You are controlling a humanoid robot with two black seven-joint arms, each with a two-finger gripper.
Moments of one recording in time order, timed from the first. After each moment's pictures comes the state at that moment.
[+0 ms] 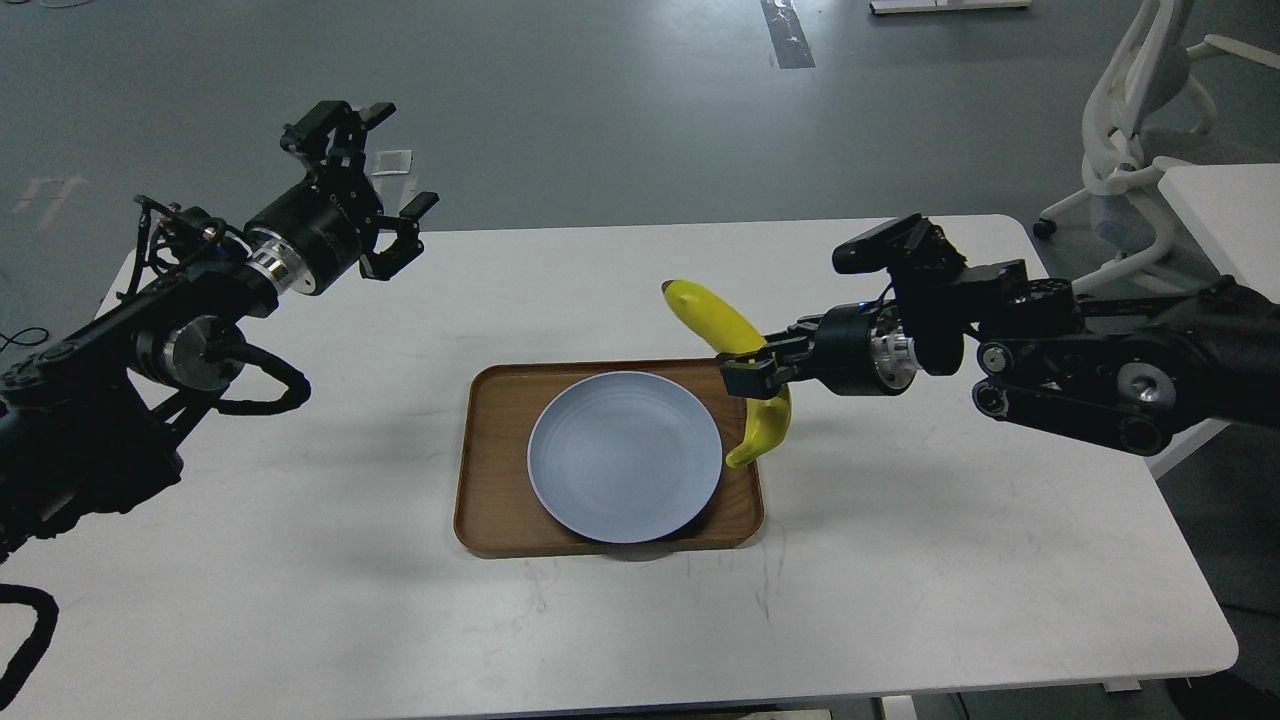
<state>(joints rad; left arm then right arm) -0.88 0.39 -0.52 -0.71 0.09 -0.38 -0.27 1.33 -0.38 -0.35 1.19 -1.29 0.15 0.21</state>
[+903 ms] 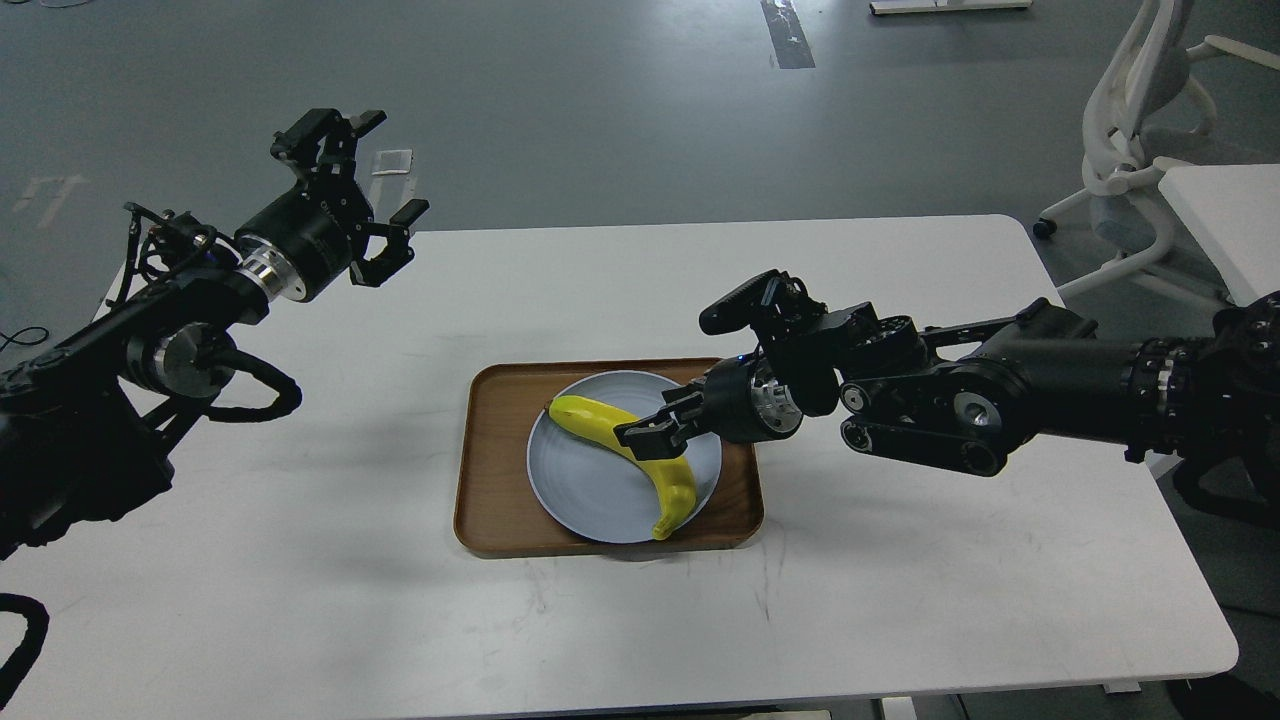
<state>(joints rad) -0.87 0.39 -0.52 -0.71 0.09 -0.38 -0.27 1.29 -0.19 -0.35 1.02 -1.19 0.15 0.20</state>
